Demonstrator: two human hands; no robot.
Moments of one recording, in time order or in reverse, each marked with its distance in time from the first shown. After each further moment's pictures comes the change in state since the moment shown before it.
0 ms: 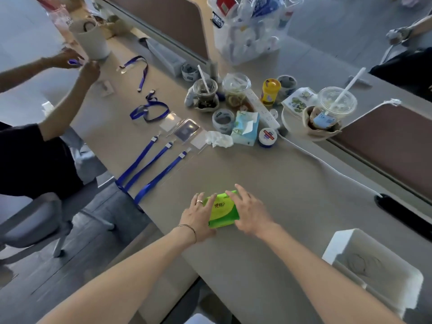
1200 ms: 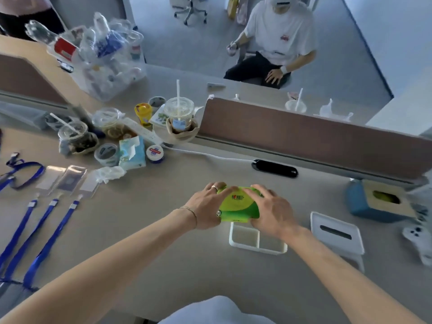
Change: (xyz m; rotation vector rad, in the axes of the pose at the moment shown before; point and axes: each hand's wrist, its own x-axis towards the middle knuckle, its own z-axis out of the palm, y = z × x) left_hand -0.003 0.288 -0.042 0.175 -0.001 0.851; right_hand -0.270 0.168 -0.063 0.006 0.389 0.494
